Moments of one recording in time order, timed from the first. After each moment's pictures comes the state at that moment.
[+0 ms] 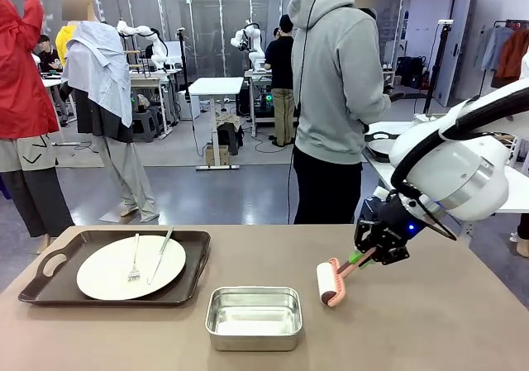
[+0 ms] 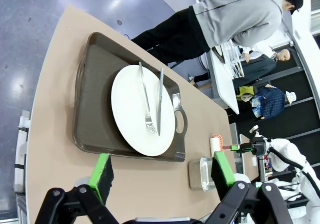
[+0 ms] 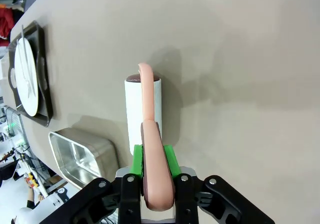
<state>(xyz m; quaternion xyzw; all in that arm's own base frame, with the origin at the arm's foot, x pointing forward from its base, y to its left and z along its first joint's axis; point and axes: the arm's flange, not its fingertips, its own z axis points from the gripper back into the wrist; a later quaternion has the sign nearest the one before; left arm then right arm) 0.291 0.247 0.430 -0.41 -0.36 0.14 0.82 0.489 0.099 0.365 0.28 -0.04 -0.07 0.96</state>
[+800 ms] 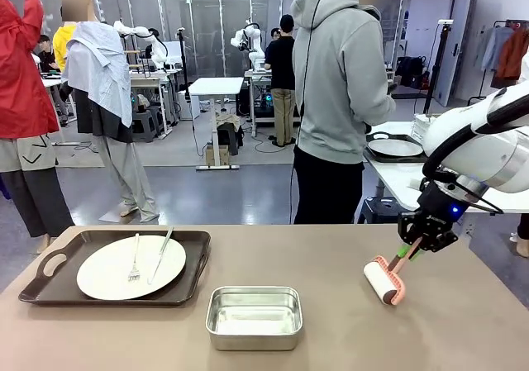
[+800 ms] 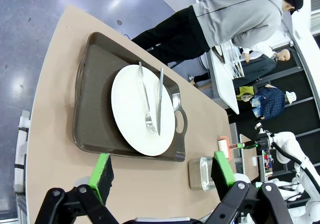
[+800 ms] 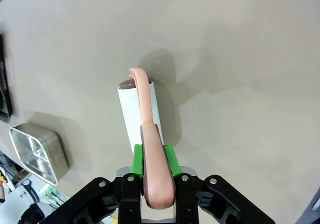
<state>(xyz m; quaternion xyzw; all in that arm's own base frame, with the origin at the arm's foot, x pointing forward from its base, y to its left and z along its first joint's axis) 0.291 0.246 0.430 -0.41 -0.36 0.14 0.82 0.520 0.017 0.390 0.18 -0.01 -0.04 0.98</state>
